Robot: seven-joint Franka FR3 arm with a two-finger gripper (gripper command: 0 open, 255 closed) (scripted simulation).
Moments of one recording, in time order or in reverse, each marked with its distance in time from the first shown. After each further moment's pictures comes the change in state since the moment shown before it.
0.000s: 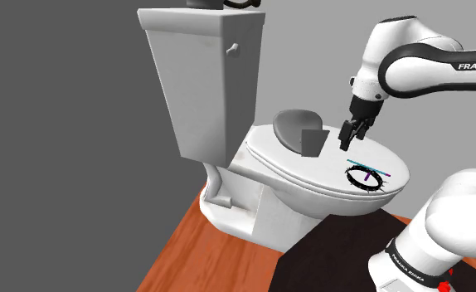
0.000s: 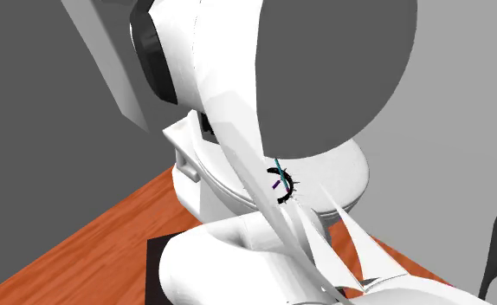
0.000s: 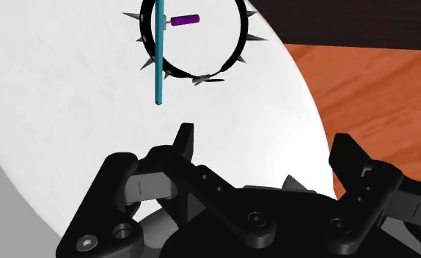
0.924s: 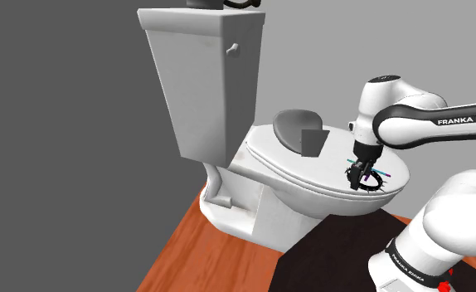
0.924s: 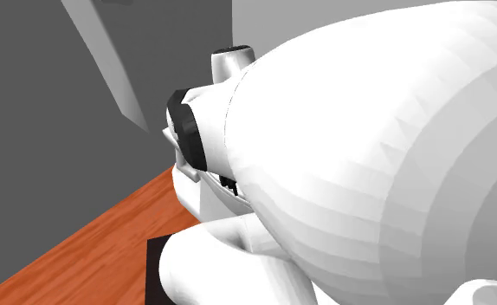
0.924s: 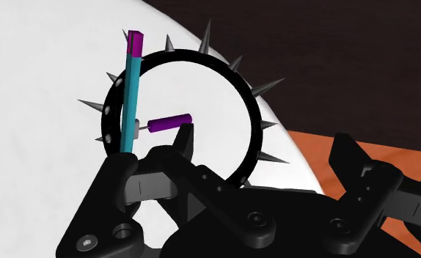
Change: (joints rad) arm -0.046 -0.024 -0.084 -0.305 -0.100 0.142 -0.097
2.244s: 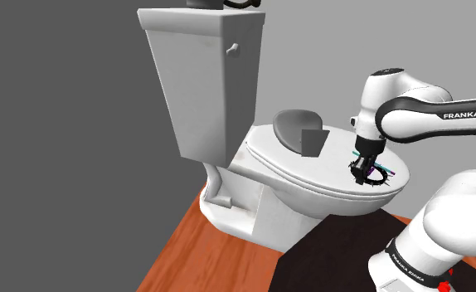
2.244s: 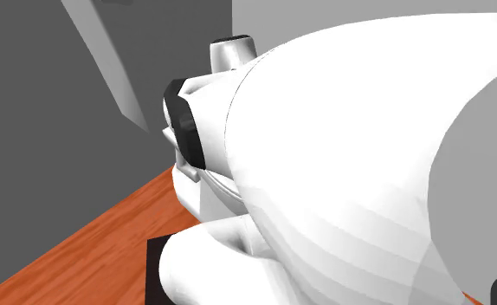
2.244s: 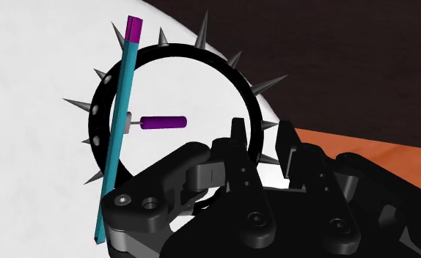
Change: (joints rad) arm 0.005 -0.027 0.009 0.034 0.012 -0.059 -0.005
